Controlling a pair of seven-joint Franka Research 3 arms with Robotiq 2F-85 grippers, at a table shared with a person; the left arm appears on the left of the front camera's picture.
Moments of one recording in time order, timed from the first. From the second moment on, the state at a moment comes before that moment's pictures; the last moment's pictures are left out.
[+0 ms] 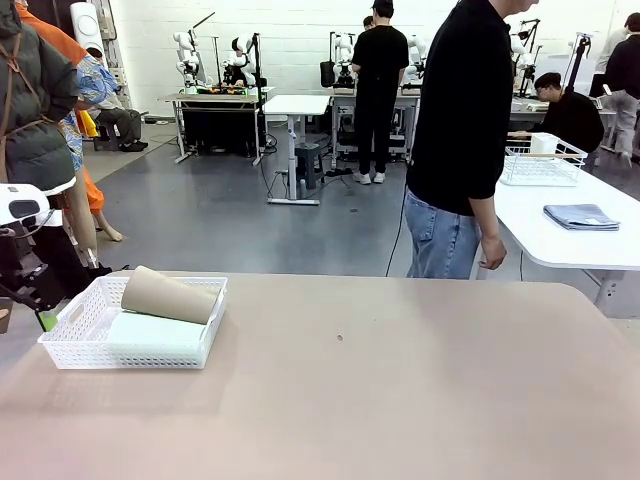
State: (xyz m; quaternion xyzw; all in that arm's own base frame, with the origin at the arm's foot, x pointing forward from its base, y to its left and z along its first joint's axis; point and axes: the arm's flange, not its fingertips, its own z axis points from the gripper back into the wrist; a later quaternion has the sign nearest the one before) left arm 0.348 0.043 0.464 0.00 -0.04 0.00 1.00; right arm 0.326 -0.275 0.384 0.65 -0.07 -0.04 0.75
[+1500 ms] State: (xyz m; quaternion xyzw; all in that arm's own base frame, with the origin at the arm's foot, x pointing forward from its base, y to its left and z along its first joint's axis) left arm 0.351 0.252 0.477 -0.61 0.04 -0.06 0.79; right arm 0.326 -0.275 0.384 0.65 -0.07 -0.04 0.75
